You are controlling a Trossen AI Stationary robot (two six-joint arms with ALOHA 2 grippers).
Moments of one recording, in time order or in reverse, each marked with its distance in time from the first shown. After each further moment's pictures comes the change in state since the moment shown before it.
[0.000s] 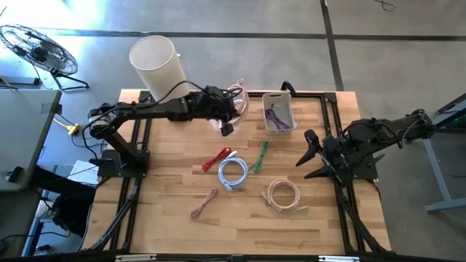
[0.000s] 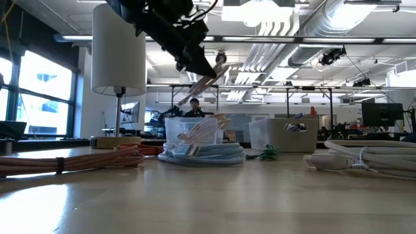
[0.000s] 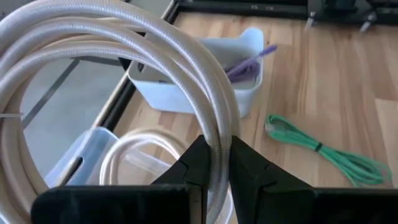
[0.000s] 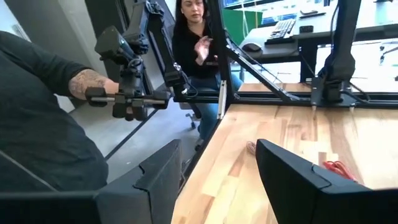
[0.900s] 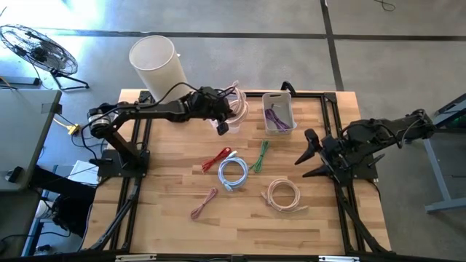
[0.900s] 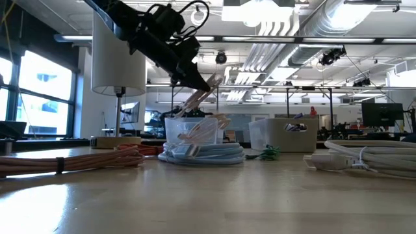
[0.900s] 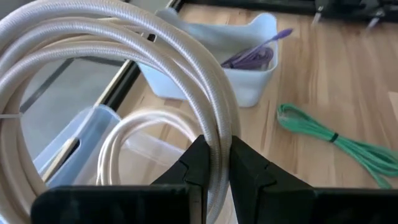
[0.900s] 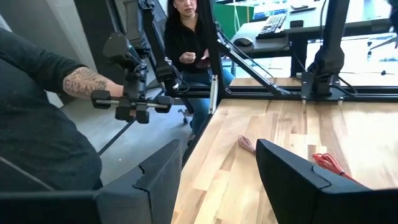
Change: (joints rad) left arm 0.072 0.000 -0.154 0.183 0.097 0.002; right arm 0.000 0.000 0.000 -0.028 0.035 -0.003
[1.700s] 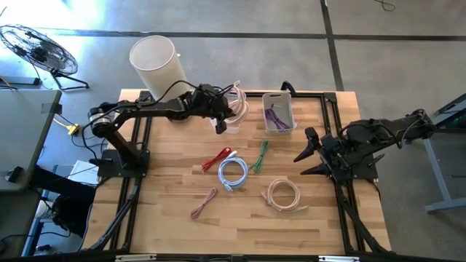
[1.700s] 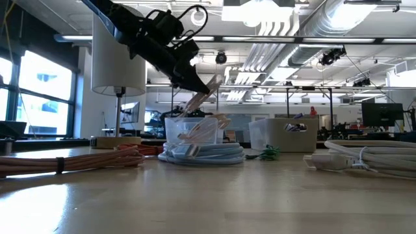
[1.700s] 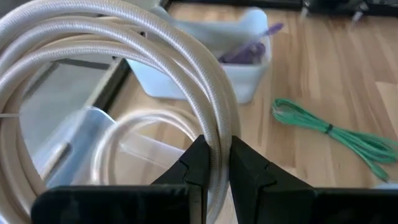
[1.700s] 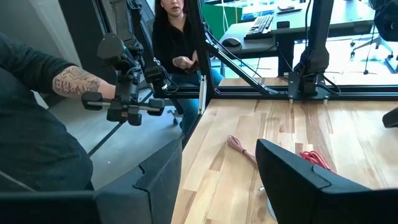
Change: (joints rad) left arm 0.045 0.017 -0.004 0.003 0.102 0.051; right arm 0.000 0.001 0.000 -0.007 0.049 -0.004
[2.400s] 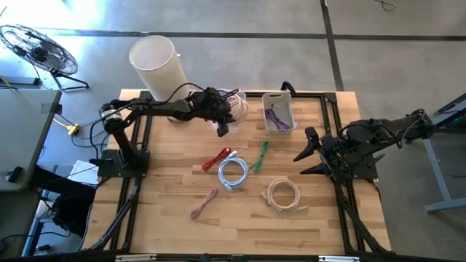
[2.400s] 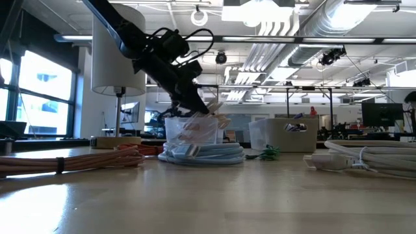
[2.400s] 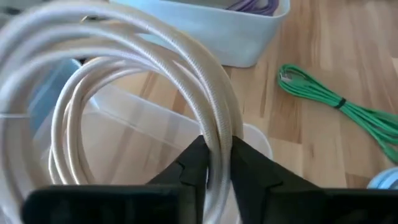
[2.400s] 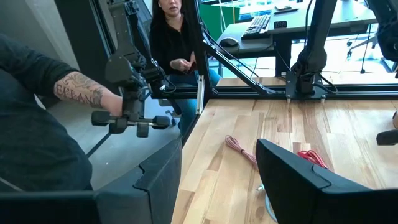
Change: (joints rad) left arm 0.026 0.120 0.000 0.006 0.040 -0.061; right arm 0.000 0.000 0.000 -0.001 0.006 0.005
